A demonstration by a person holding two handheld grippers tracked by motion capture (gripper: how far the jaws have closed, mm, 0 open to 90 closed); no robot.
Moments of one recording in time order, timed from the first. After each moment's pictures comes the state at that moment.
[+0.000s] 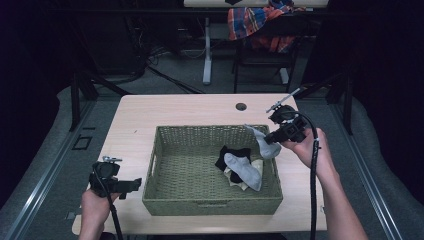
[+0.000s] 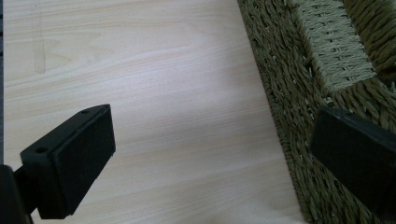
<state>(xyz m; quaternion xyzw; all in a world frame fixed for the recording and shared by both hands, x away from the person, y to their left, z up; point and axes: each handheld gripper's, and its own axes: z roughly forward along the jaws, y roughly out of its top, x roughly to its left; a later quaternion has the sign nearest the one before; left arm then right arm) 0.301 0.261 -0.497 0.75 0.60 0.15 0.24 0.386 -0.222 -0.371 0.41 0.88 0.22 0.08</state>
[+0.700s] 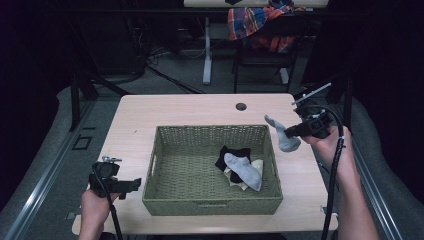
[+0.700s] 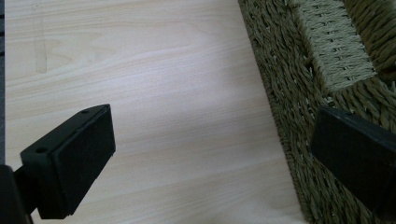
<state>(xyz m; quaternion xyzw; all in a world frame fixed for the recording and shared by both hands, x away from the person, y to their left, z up) 0.301 0.261 -0.497 0.75 0.60 0.15 0.24 0.382 -0.273 -0.354 0.46 0.85 0.23 0.11</state>
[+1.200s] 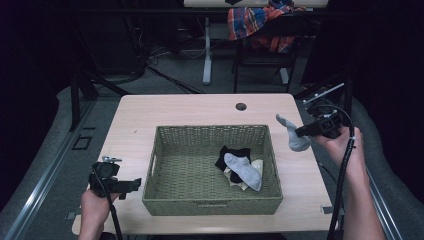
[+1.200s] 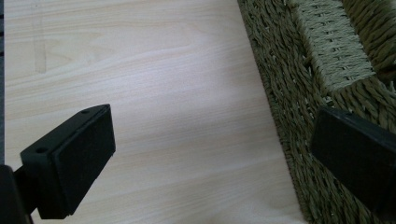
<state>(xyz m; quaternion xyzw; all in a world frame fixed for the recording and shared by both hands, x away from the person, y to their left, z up) 0.301 0.261 -0.497 0.75 0.60 0.15 0.24 0.381 -0.299 -0.355 0.49 0.83 0.22 0.12</state>
